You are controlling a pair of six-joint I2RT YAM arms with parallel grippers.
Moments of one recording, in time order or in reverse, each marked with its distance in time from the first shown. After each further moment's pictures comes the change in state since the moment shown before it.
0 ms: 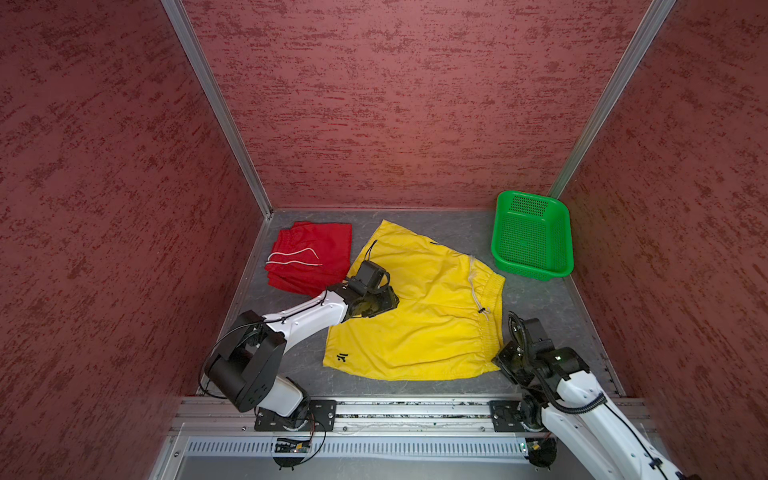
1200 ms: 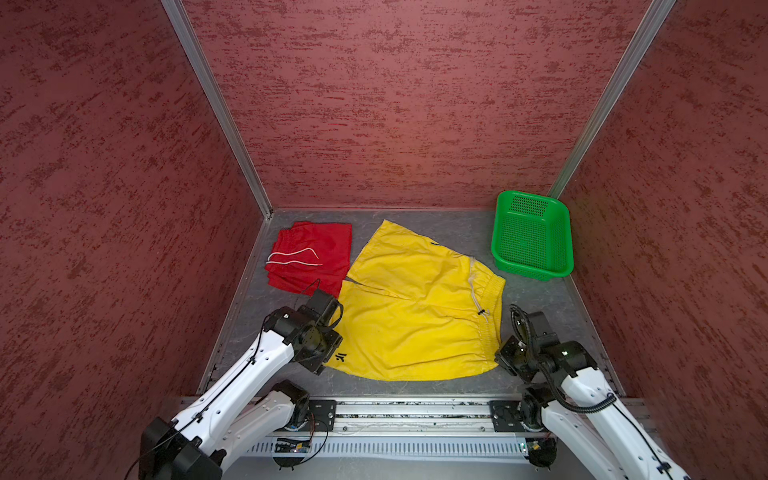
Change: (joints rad) left arm 0.152 -0.547 -0.140 -0.924 -0.082 -0.643; right arm 0.000 -0.002 0.119 -0.107 -0.038 -0.058
